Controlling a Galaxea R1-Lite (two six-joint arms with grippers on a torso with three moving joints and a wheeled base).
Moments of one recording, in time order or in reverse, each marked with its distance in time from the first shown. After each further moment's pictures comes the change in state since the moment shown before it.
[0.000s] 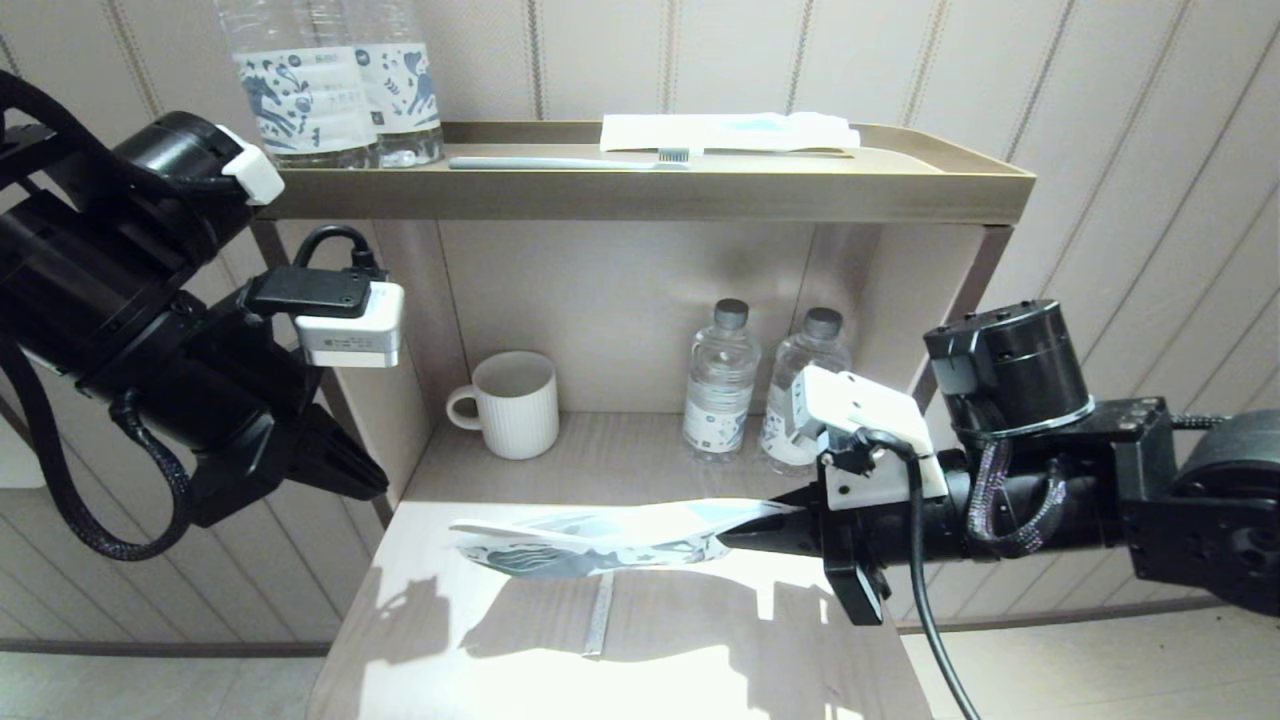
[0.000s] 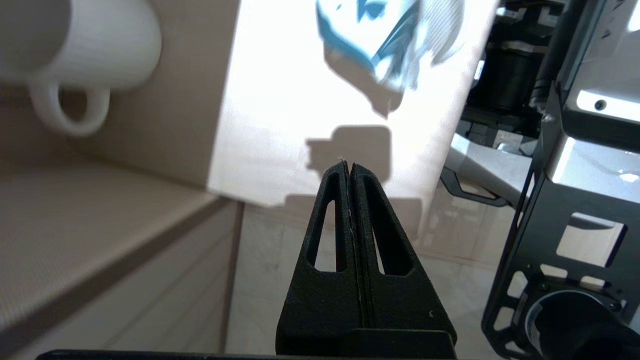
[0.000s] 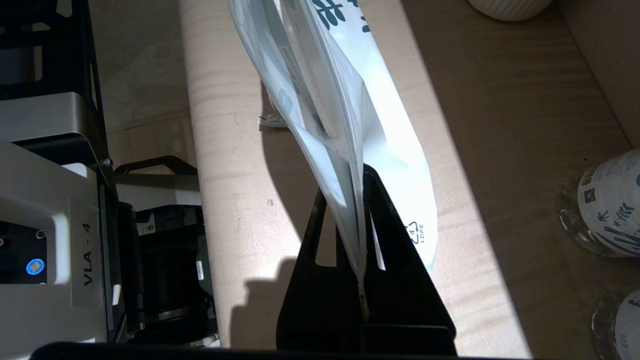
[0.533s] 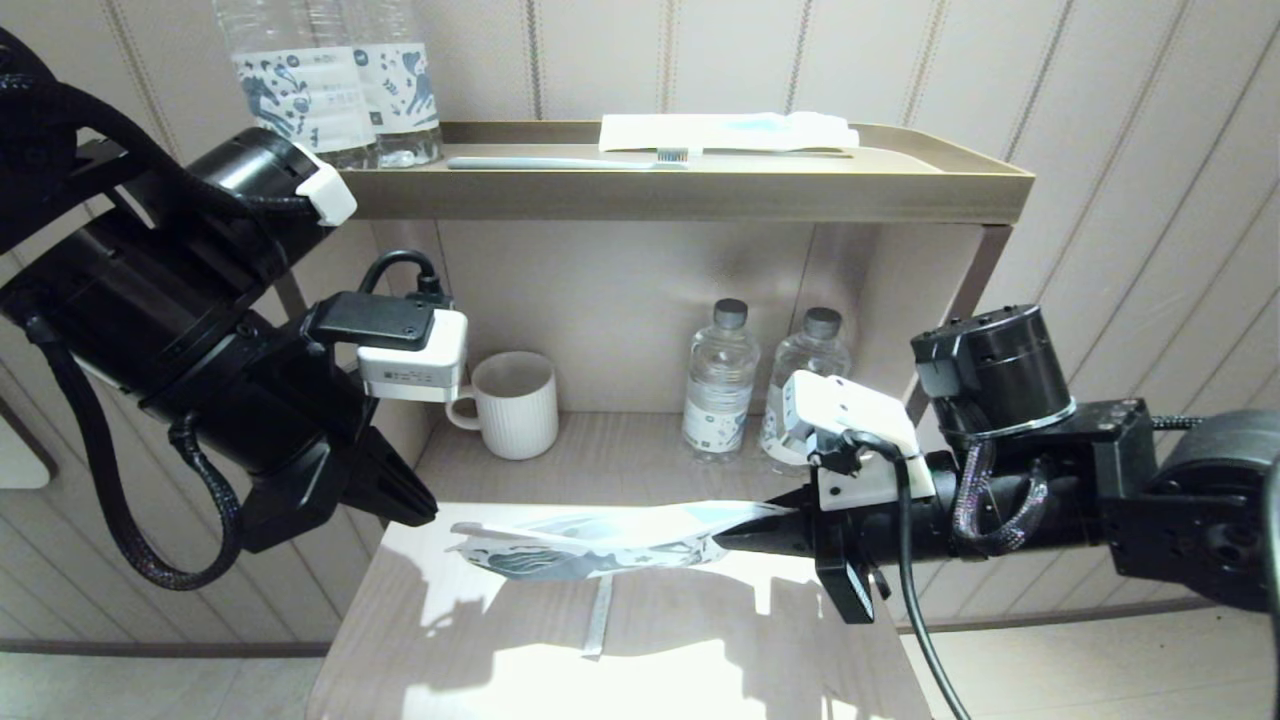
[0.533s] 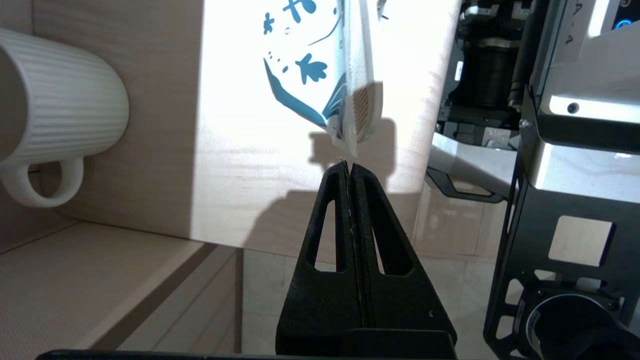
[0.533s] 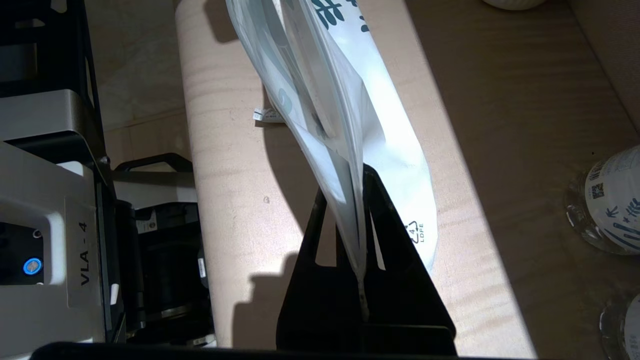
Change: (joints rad) left arm -0.110 0.021 0.009 -0.015 0.000 -0.007; right arm -0.003 0.024 -0.007 0.000 0.000 0.001
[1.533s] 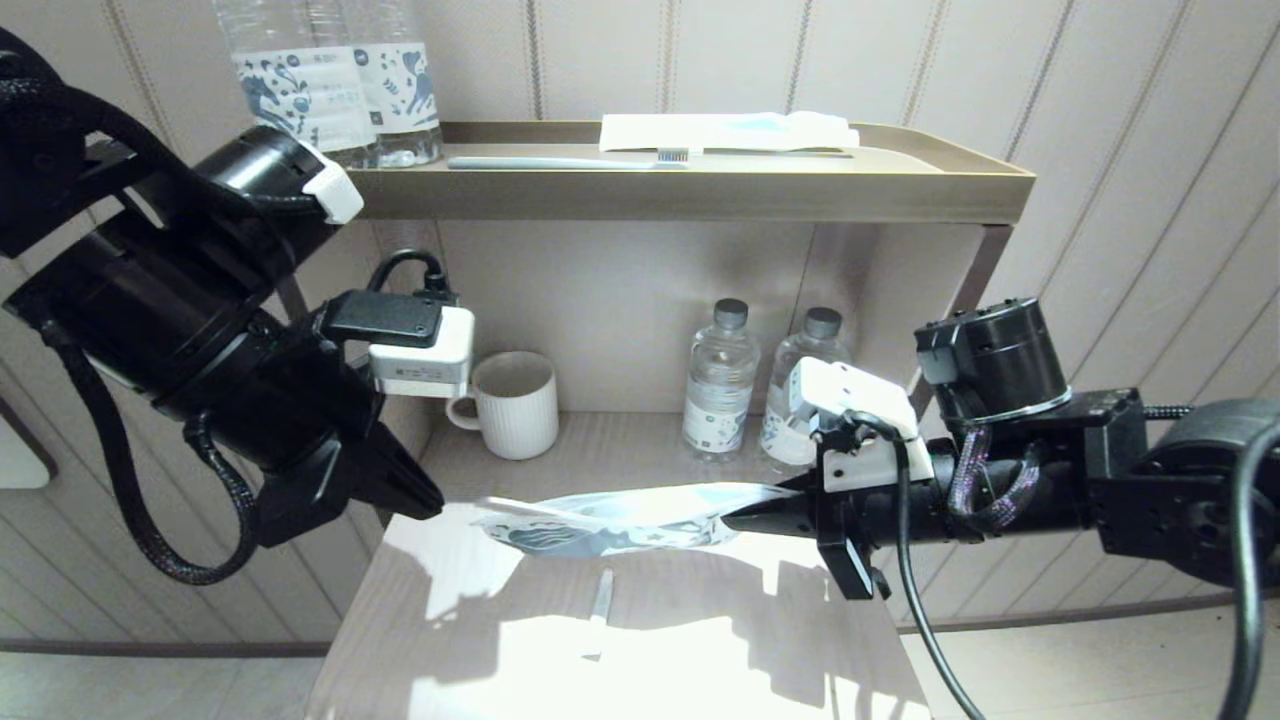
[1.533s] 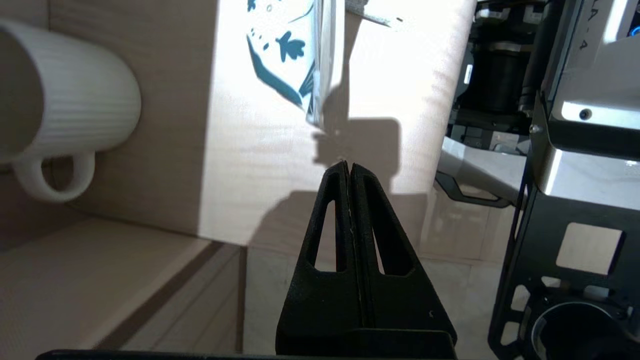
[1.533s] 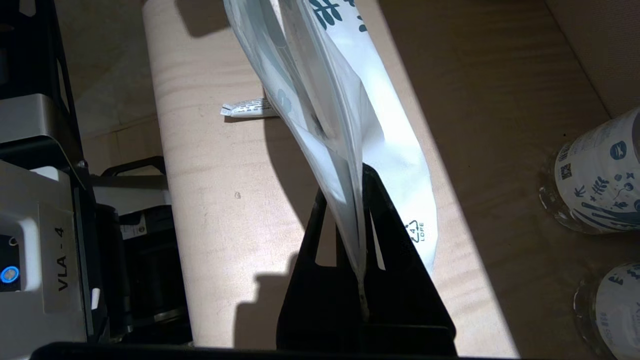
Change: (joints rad) left arm -0.005 -0.004 0.006 -0.026 0.015 -0.020; right arm -0.047 0.019 -0.018 -0.001 0.001 0.001
